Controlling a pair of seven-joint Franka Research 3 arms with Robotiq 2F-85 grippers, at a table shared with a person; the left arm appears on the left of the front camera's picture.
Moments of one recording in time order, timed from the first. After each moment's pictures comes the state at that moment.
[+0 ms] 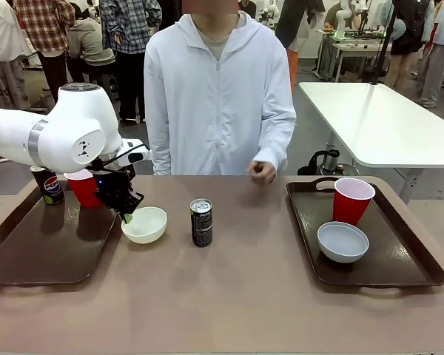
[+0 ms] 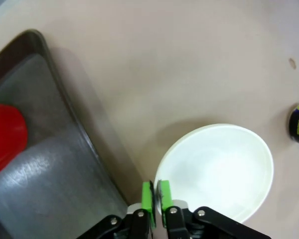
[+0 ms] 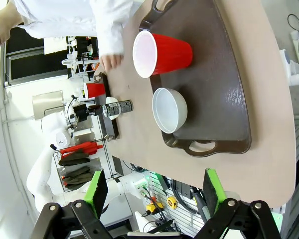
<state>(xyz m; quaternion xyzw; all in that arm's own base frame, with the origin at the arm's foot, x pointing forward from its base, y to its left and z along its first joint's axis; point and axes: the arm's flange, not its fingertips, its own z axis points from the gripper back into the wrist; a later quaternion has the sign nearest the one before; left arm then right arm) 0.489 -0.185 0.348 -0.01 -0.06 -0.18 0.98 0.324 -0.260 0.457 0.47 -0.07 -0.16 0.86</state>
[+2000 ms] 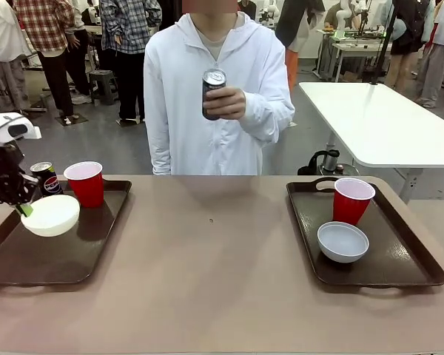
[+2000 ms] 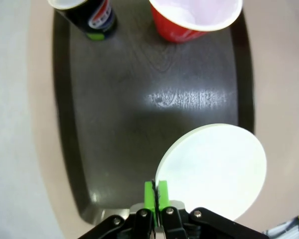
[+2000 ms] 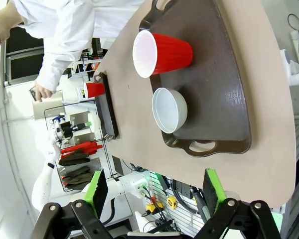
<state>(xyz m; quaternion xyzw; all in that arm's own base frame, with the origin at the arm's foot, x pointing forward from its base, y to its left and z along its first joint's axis) 0.421 0.008 0.421 -0.02 -0.06 0.01 1.00 0.324 -0.259 0.457 0.47 -0.07 -0.16 0.86</state>
